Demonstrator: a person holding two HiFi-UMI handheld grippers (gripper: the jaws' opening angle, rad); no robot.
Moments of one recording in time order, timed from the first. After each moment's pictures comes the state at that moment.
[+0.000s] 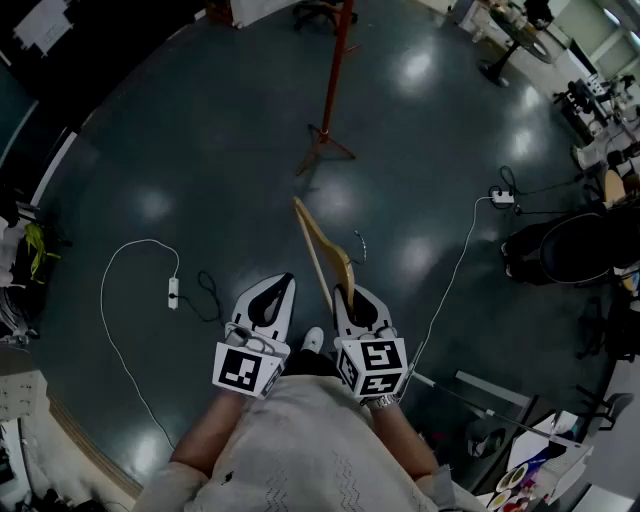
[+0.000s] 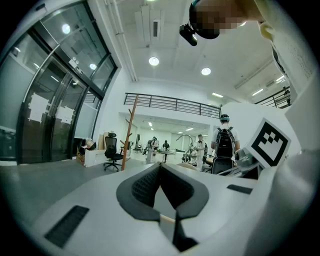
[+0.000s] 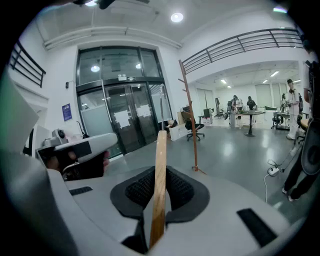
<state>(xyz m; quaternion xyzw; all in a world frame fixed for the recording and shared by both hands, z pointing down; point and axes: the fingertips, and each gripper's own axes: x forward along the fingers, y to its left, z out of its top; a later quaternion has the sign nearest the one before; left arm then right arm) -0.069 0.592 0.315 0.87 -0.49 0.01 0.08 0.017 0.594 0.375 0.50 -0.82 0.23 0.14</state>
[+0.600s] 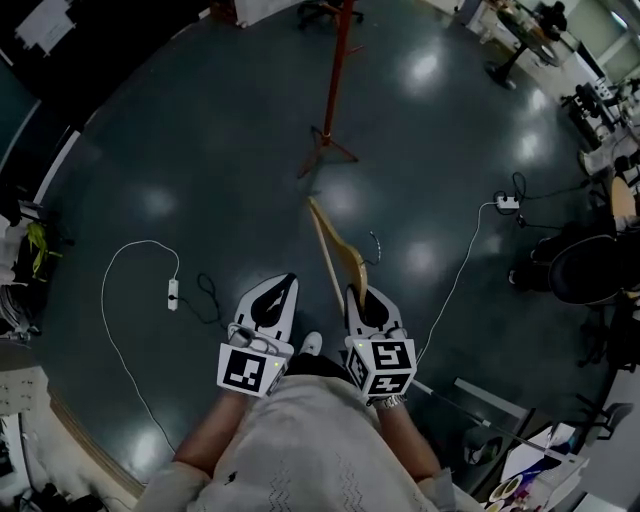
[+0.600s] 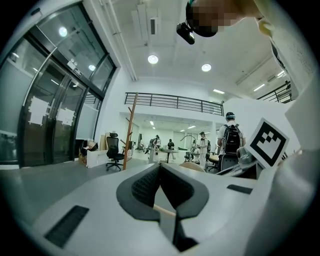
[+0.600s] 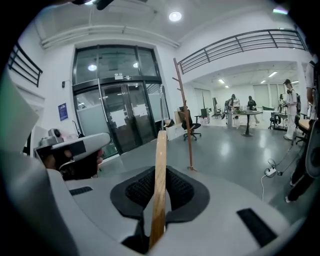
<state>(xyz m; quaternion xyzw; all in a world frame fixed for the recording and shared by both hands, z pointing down) -0.039 0.557 0.329 0.86 -0.51 0.03 0.07 0.066 0.555 0.389 0.51 -0.81 0.23 0.15</state>
